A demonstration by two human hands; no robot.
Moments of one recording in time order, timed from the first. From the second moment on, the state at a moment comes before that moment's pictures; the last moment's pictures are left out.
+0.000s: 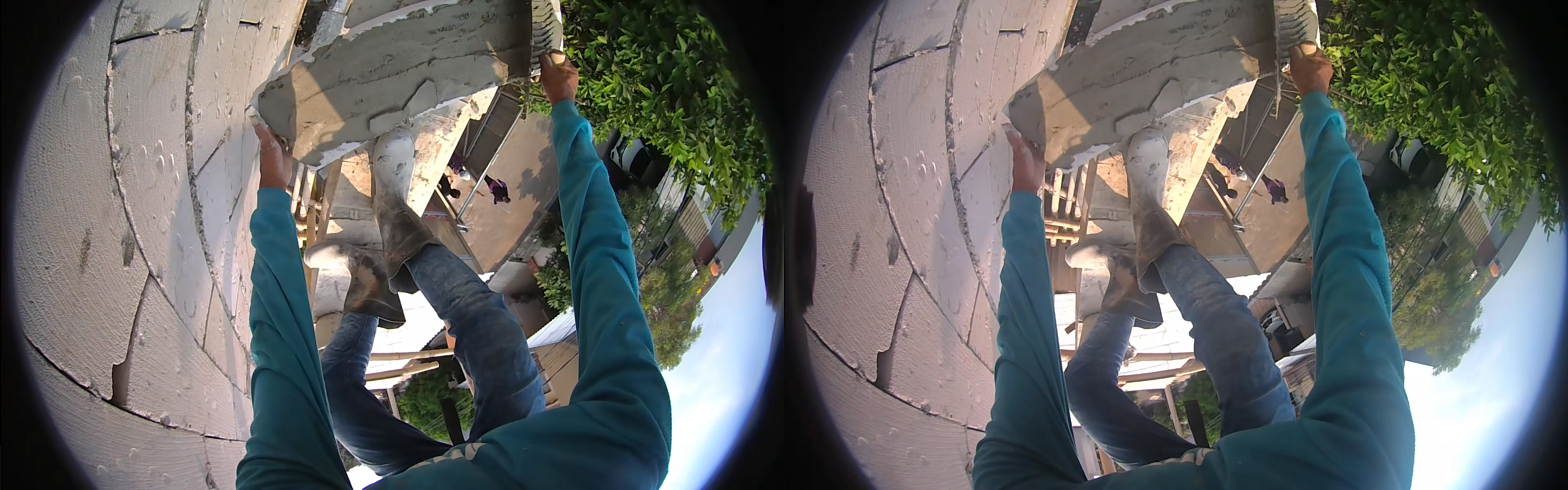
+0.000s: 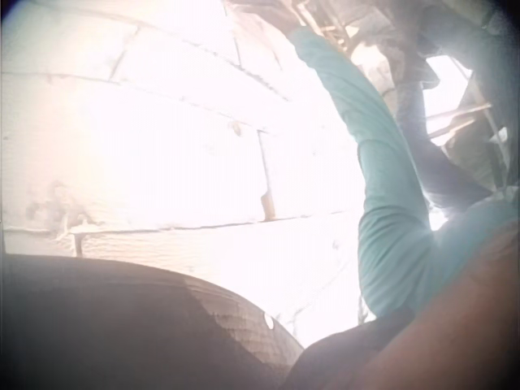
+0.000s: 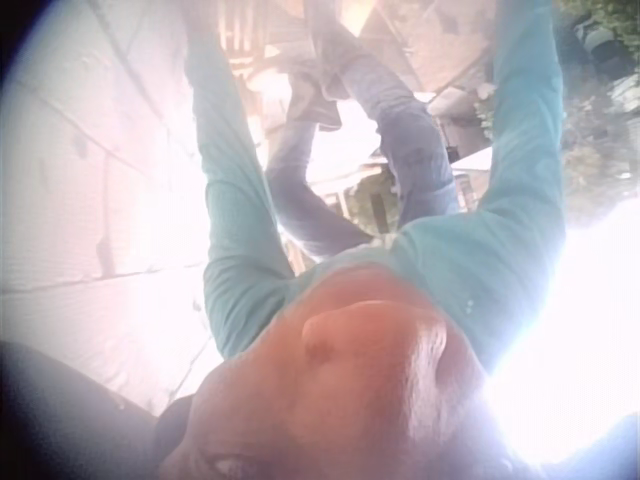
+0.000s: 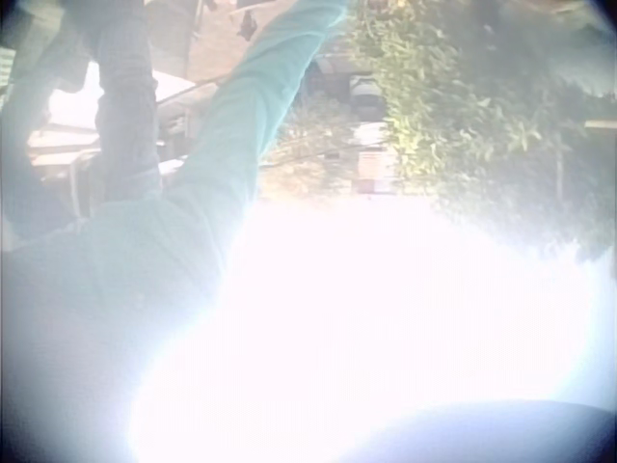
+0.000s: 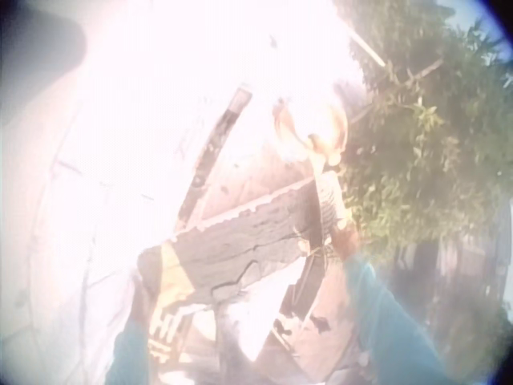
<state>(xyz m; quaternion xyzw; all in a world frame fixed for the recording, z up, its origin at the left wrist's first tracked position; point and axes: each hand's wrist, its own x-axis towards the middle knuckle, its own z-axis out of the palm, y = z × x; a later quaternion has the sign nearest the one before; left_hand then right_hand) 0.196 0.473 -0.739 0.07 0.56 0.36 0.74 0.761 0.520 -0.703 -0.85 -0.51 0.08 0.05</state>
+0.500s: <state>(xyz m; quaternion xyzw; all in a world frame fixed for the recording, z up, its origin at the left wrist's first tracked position) 0.183 0.468 -0.753 0.03 0.54 0.35 0.76 0.523 0.494 -0.664 -0.84 -0.47 0.24 0.13</state>
